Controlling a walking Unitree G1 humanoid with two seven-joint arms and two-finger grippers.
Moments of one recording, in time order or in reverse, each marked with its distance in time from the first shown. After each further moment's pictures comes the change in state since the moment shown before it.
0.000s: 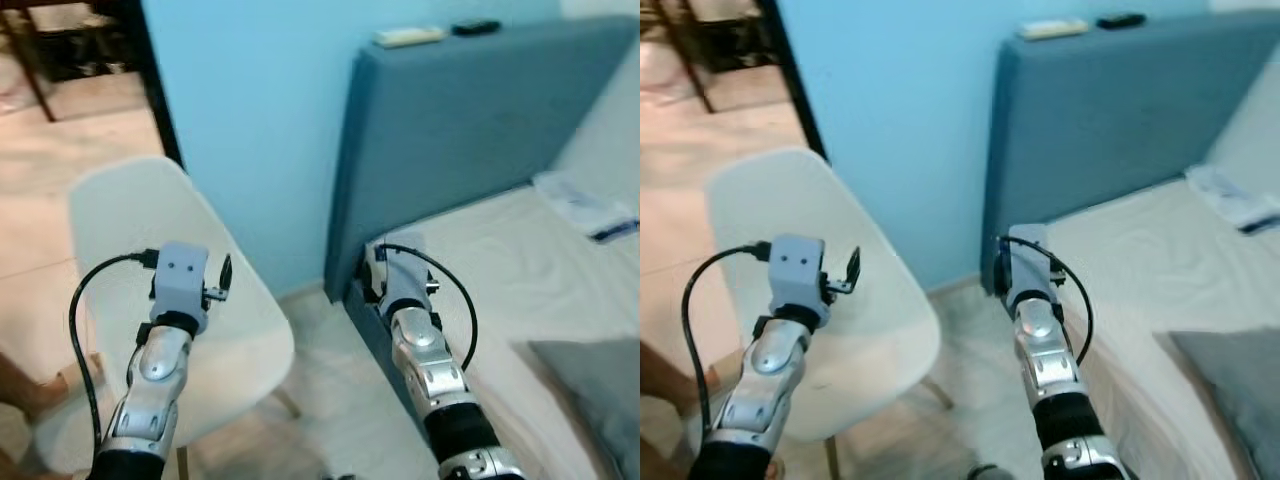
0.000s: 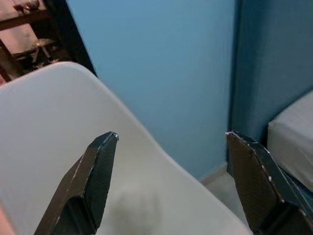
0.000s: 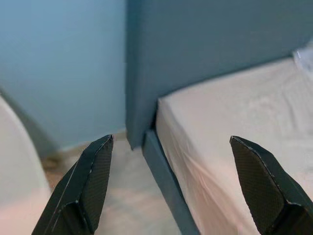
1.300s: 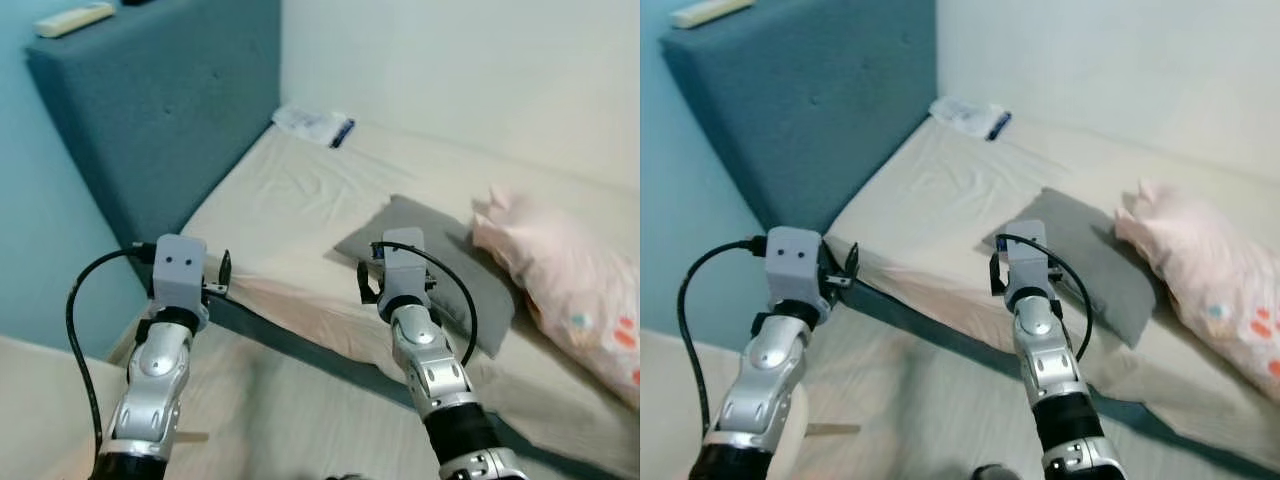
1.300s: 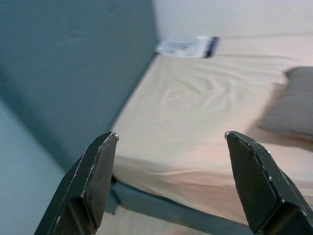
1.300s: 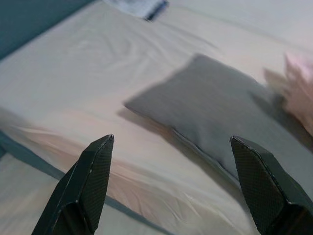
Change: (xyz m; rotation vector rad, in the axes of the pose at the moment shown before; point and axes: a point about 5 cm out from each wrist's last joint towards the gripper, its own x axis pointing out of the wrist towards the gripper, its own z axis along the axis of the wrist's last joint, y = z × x) left arm -0.003 -0.004 0.008 -0.004 0.021 -0.005; right arm -0.004 0.004 0.004 -0.003 -0.007 0.045
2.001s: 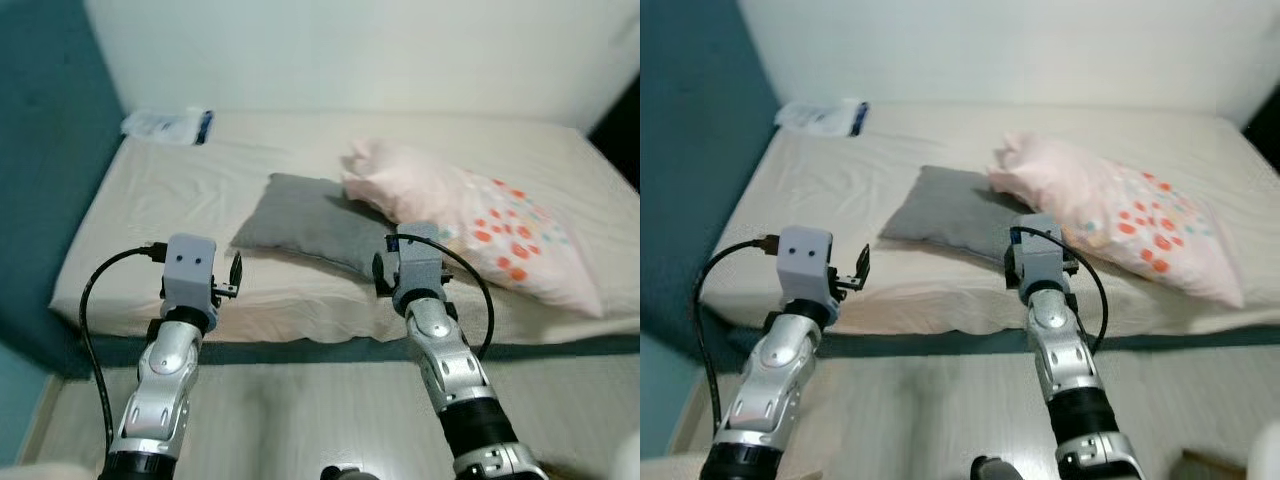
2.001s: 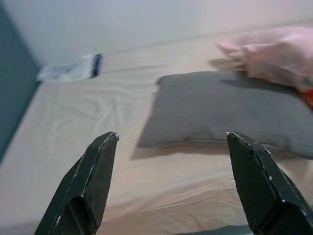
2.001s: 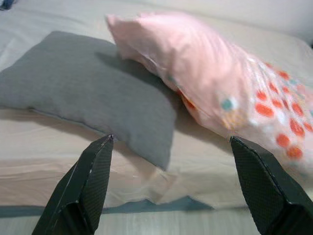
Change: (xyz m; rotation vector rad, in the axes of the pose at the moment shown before) left arm -0.002 -0.004 -0.002 -0.016 0.027 -0.031; right arm -0.001 -0.004 0.002 0.004 -0.002 -0.007
